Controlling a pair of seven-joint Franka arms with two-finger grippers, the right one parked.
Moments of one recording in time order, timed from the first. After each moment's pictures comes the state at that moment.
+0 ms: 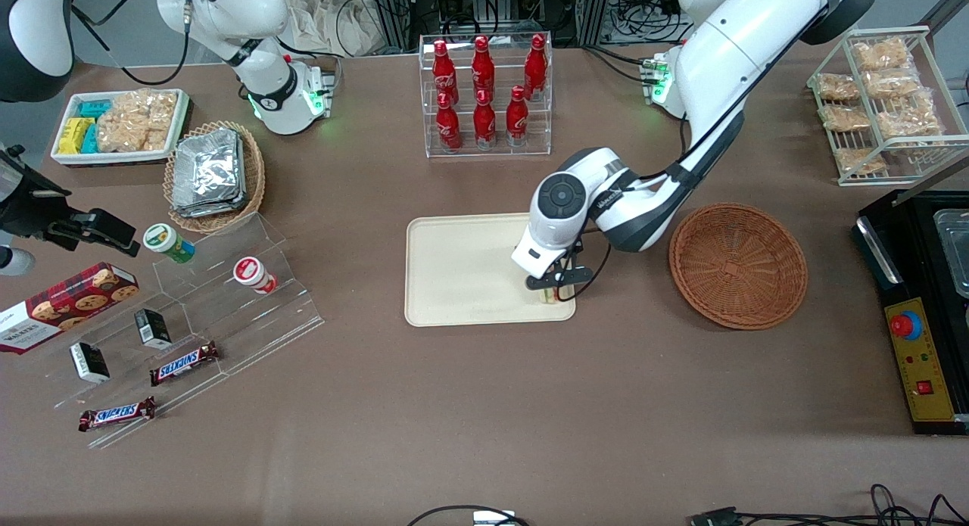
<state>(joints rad) -0.07 0.62 -0.66 -1.87 0.39 2.26 -1.06</state>
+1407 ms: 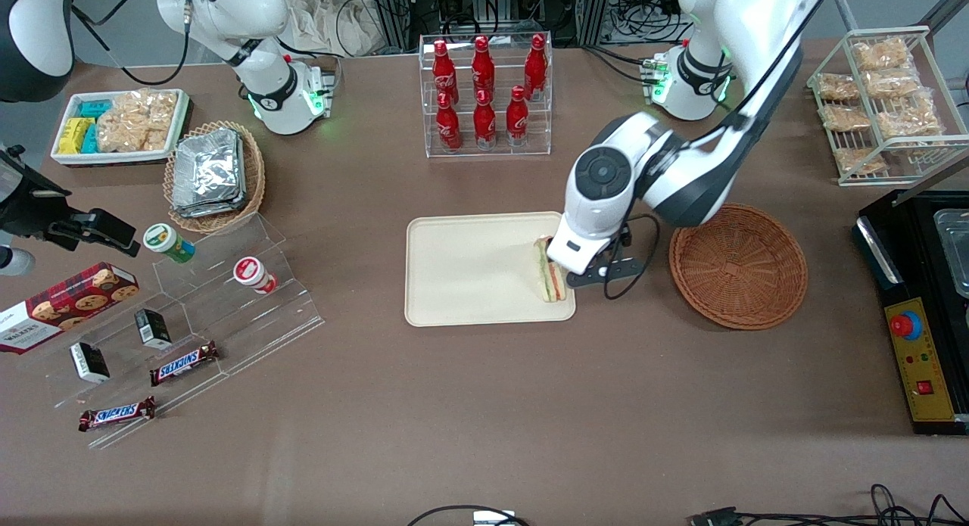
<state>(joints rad) -0.01 0.35 -0.63 -1.74 0.27 1.88 -0.85</state>
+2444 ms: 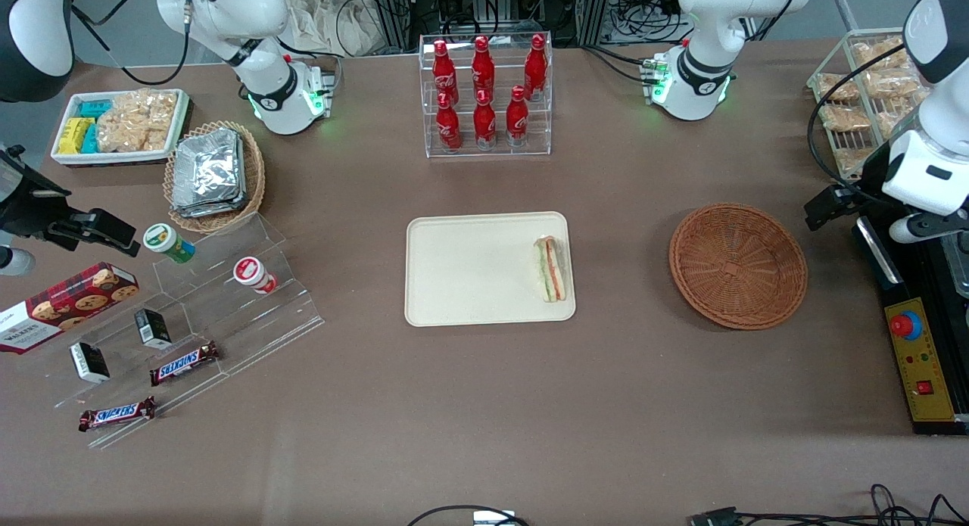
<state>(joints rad) -0.03 -0.08 0.00 -1.82 0.05 1.75 -0.24</state>
